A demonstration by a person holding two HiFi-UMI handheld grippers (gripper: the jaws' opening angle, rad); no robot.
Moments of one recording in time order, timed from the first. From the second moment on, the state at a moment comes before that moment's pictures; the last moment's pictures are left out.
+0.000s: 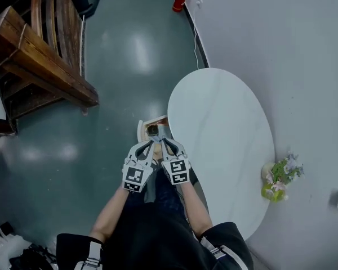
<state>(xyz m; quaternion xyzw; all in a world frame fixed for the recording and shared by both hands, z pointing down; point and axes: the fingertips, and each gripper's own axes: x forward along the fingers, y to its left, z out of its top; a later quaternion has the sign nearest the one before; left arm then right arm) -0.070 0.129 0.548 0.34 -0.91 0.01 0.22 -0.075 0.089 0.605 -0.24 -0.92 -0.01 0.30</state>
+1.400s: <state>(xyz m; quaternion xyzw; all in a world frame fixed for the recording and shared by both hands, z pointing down) -0.006 0.086 0.384 0.41 -0.91 0.03 0.09 0.026 -0.030 0.378 -0.11 -0.99 0.00 0.09</state>
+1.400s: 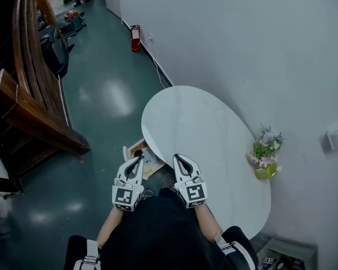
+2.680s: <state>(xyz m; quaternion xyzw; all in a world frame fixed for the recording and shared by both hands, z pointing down) -0.021 0.089 0.382 0.41 -0.91 0.03 0.09 0.008 -0.019 0.390 -0.11 -0.99 0.00 0.10</state>
